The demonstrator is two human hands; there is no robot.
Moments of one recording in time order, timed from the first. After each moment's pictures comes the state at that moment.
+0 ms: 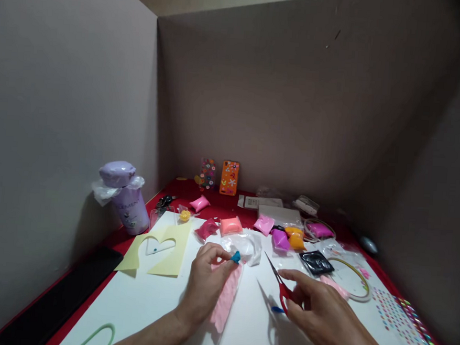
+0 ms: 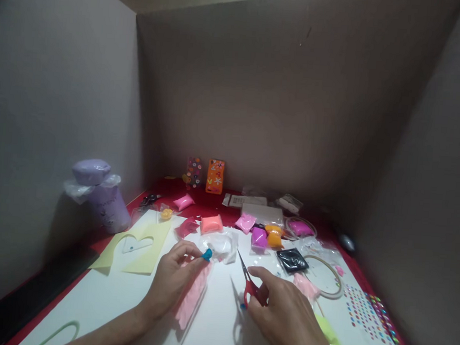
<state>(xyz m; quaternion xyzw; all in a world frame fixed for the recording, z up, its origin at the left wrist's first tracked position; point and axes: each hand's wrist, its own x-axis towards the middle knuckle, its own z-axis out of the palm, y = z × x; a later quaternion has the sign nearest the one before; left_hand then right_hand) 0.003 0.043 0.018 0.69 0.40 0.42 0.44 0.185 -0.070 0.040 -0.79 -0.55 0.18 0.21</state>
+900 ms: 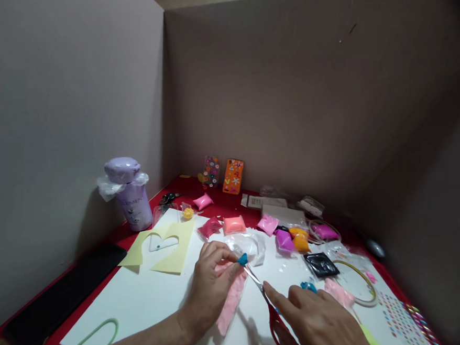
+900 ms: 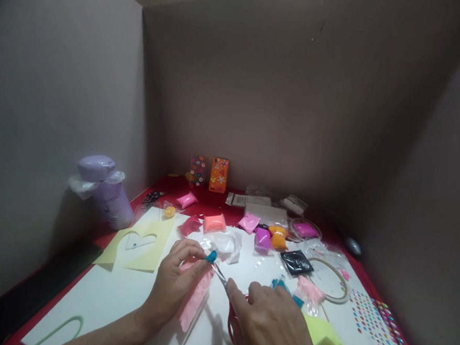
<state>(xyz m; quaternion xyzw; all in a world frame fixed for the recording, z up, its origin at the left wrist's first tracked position) 0.000 0.036 0.022 0.72 0.35 0.45 0.40 0.156 -0.077 0.049 -0.65 -0.74 -0.16 0.08</state>
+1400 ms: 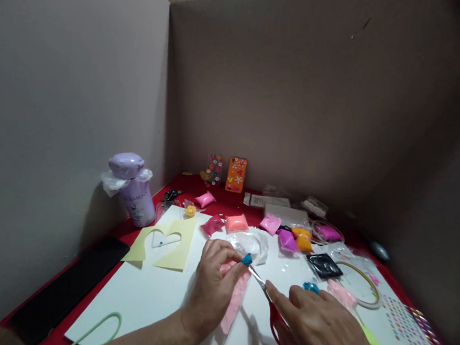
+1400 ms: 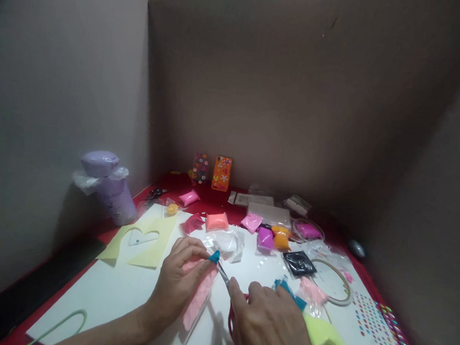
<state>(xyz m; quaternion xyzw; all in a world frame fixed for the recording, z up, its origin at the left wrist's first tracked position) -0.002 0.035 0.020 0.75 0.33 0.45 0.34 0.148 -0.073 0.054 -0.63 -0.75 -0.20 0.05</state>
